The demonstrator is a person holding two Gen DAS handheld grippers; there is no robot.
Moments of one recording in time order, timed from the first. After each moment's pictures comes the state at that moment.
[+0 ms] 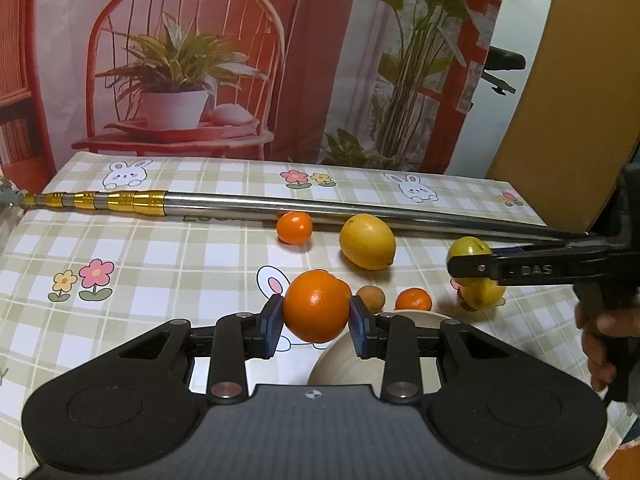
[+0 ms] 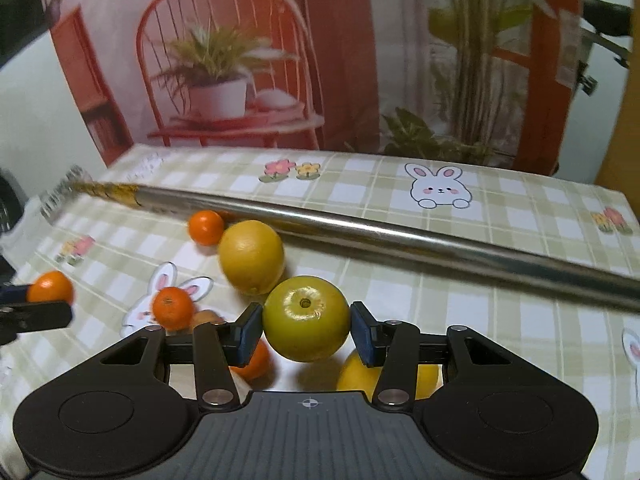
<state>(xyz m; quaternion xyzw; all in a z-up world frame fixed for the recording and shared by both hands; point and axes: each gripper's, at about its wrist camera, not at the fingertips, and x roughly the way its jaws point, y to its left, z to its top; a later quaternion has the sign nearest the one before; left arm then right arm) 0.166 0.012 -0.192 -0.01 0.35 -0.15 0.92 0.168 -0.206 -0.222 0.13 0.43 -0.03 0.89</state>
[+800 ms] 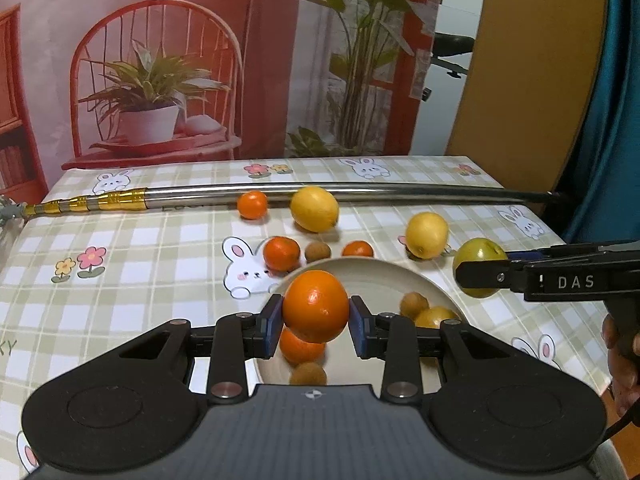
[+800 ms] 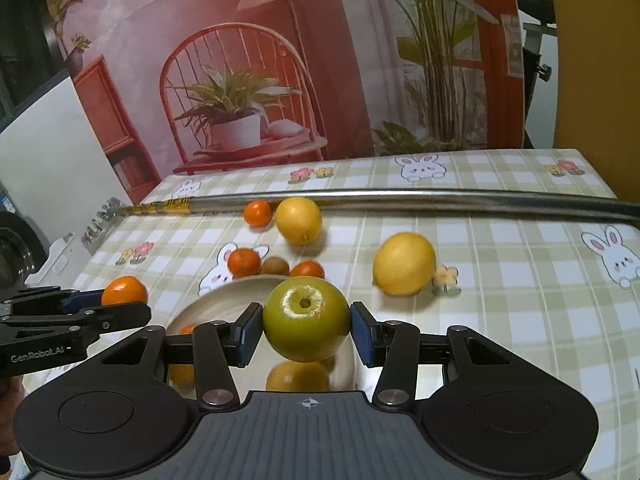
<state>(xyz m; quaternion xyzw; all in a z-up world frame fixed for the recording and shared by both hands) 0.090 -0.006 -0.190 0.03 0.33 -0.19 0.92 0.042 -0.160 -0.180 0.18 0.38 -0.05 0.91</state>
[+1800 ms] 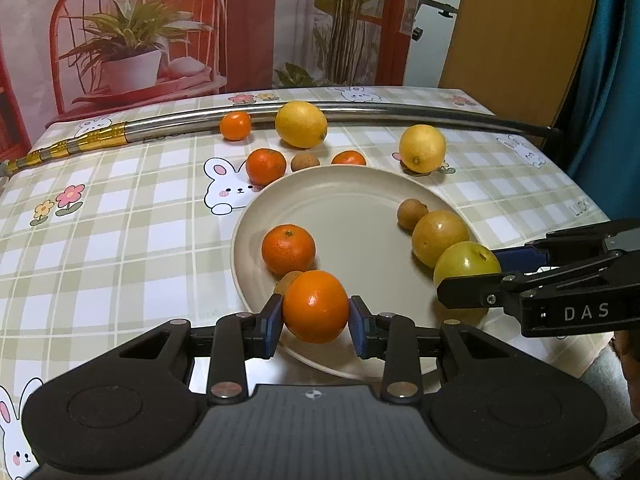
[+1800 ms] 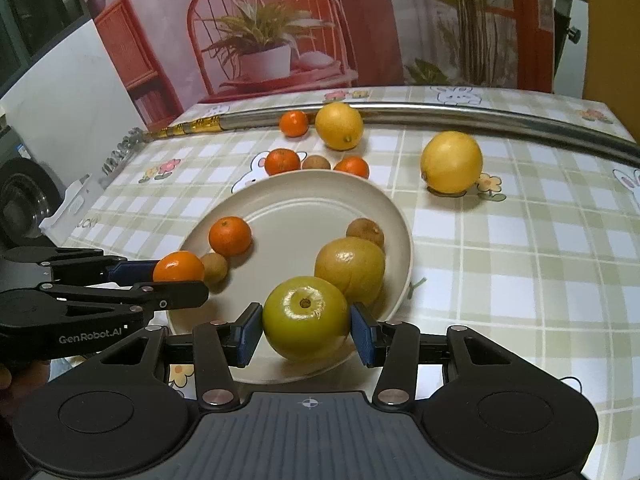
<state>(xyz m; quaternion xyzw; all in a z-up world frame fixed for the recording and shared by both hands) 0.084 -0.010 -0.237 0.06 0.40 -0.20 0.89 0.019 -0.112 -0.217 0.17 0.45 -0.01 0.88</state>
